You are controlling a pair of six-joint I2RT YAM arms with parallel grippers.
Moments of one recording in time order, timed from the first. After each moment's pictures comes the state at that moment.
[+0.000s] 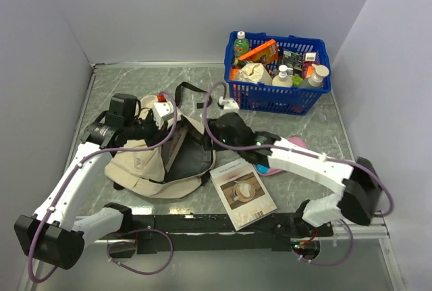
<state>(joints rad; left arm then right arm) -0.30 1.06 1.06 -0.74 0.63 0.47 0.93 1.44 1.09 -0.27 0.23 0.65</state>
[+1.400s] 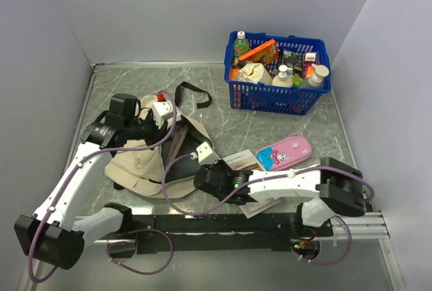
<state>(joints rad) -0.30 1.06 1.06 -0.74 0.63 0.44 1.34 1.53 0.87 -0.27 0.88 0.29</state>
